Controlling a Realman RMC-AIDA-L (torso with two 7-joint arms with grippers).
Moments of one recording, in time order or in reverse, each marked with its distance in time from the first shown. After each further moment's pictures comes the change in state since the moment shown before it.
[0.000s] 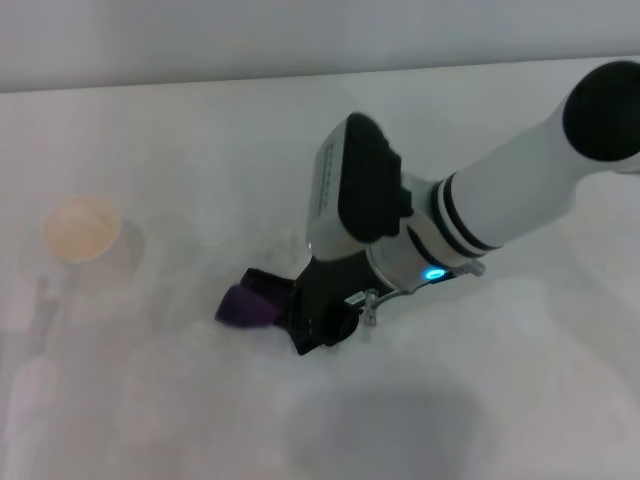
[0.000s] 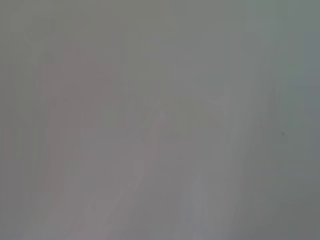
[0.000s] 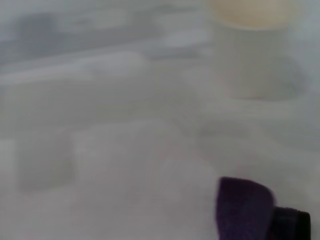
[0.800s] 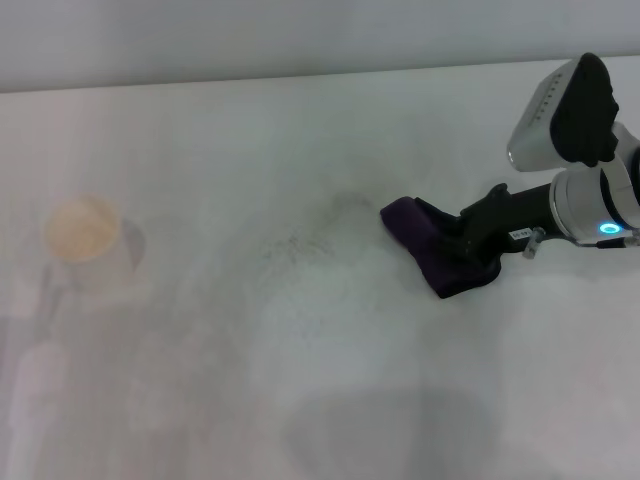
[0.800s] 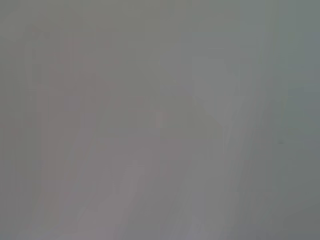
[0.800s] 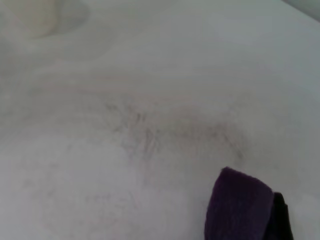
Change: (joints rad) left arm -0.030 0.002 0.000 -0.002 -0.014 0.004 -0.001; right arm -0.220 -0.012 0.553 -0.034 -0.227 0.125 -0.107
